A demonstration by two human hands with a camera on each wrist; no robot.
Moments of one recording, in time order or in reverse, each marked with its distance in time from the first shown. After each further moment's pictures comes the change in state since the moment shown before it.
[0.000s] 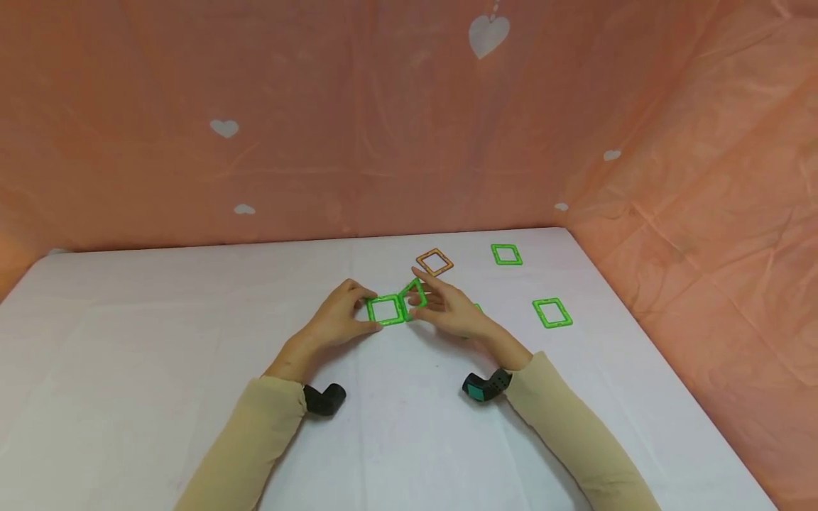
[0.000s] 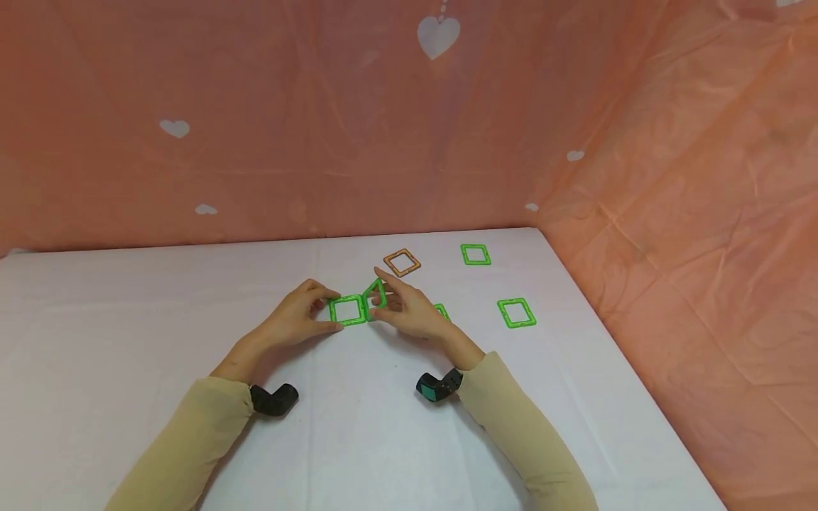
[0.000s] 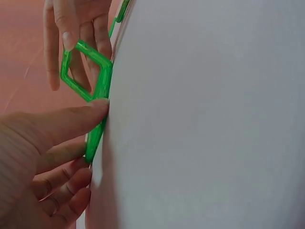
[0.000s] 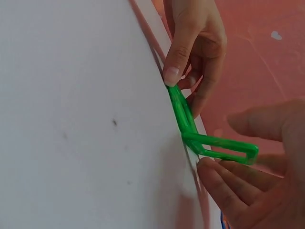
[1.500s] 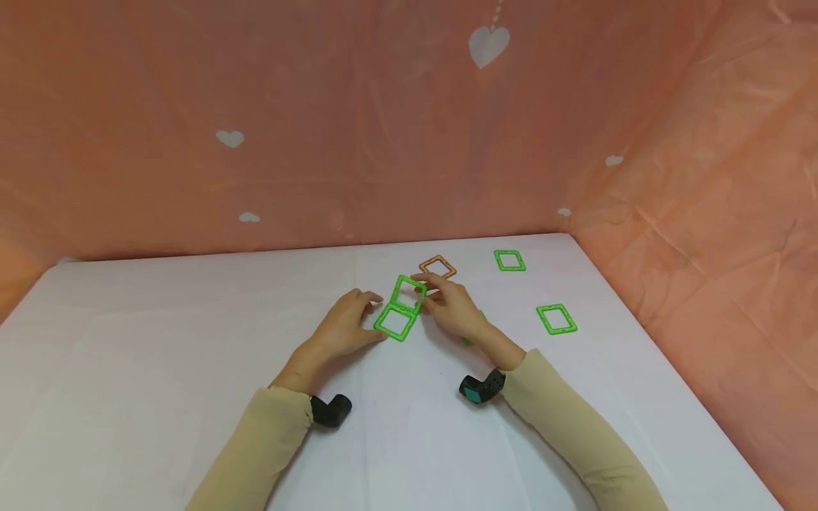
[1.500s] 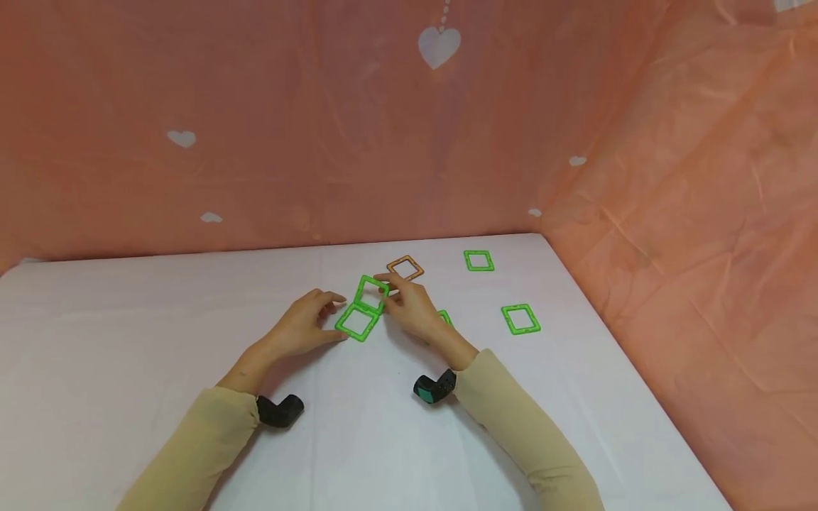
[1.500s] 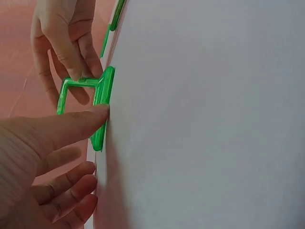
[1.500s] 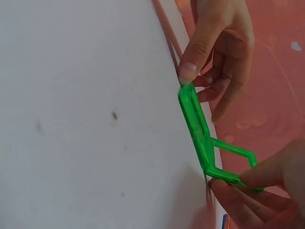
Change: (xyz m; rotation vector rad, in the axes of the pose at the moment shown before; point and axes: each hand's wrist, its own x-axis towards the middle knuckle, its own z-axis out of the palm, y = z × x) left_hand -0.002 0.008 0.003 0.057 0.020 -0.018; right_hand 0.014 -0.003 0.006 -0.156 0.219 0.031
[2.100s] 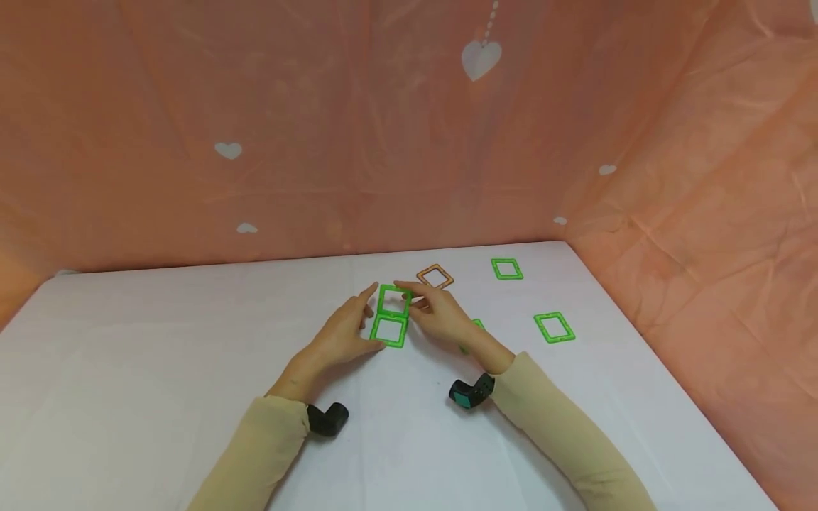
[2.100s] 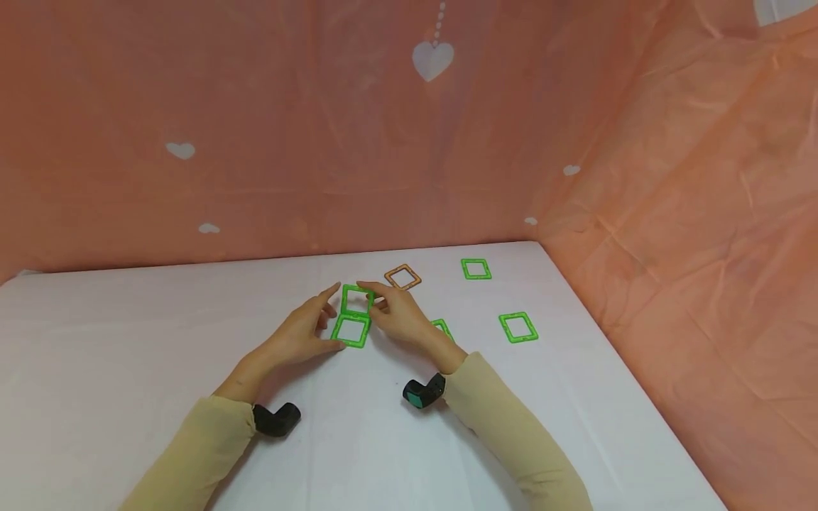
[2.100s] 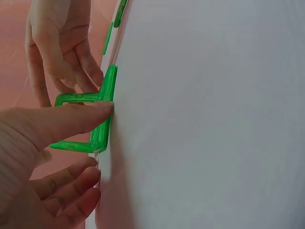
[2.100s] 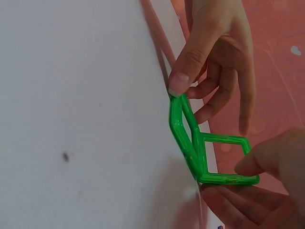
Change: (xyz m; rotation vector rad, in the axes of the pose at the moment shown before) left_hand 0.003 0.000 0.000 -0.070 -0.011 0.019; right_hand 0.006 -0.009 0.002 -0.103 -0.084 -0.101
